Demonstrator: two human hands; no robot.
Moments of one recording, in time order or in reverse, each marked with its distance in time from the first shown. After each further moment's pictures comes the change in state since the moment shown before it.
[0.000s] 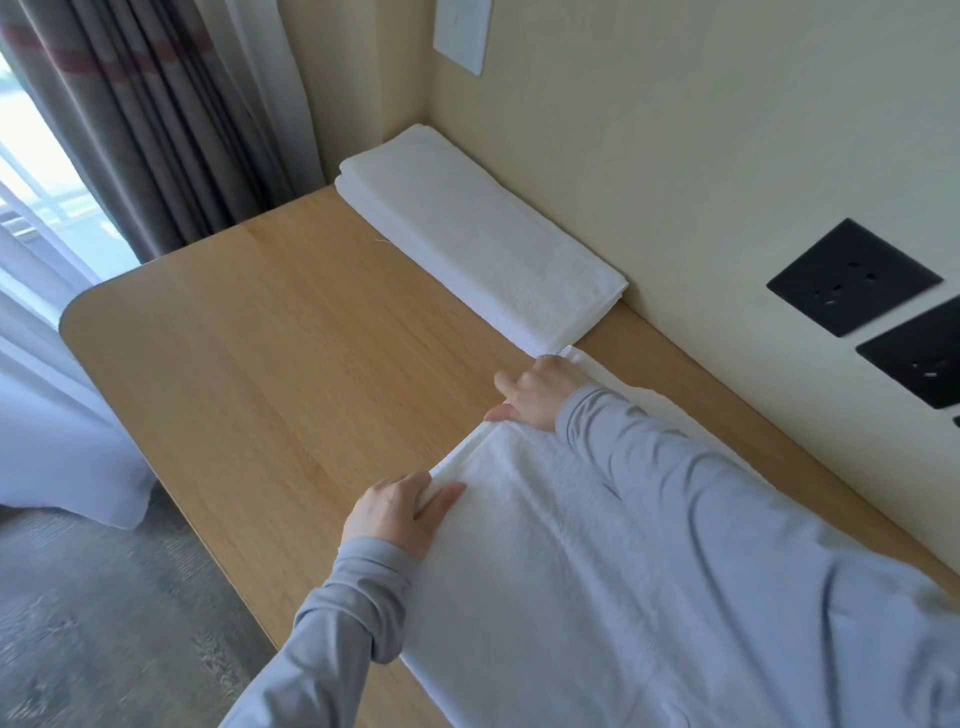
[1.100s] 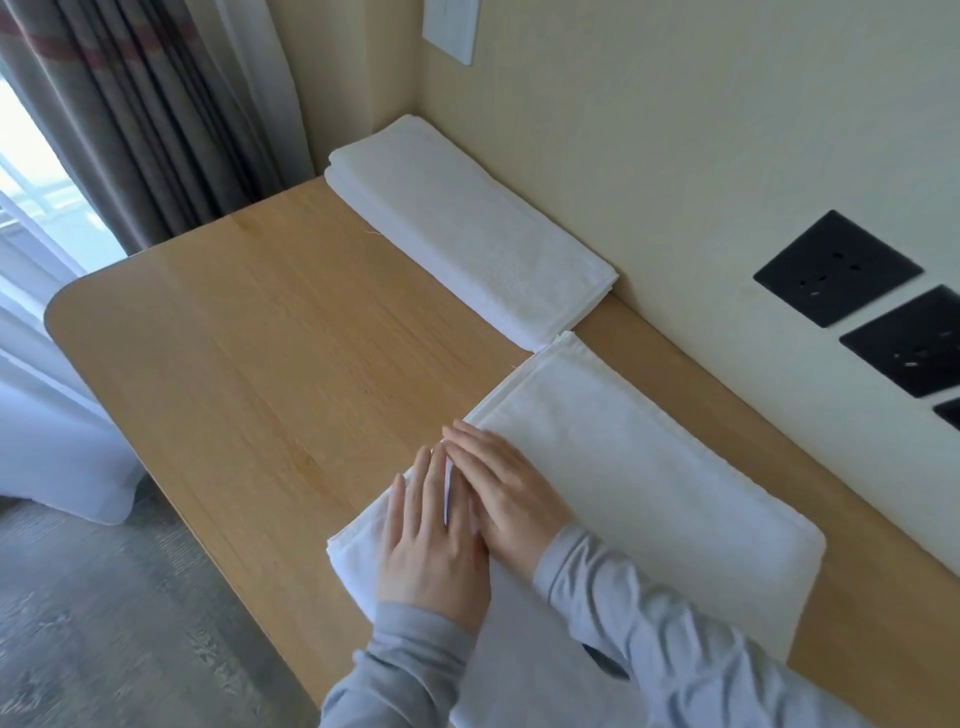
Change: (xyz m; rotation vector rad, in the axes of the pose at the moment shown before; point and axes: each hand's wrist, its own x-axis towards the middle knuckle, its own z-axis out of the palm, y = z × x) left_hand -0.058 0.043 0.009 0.314 0.165 0.234; right_hand -0.070 -0.117 -0.012 0.622 0.521 0.127
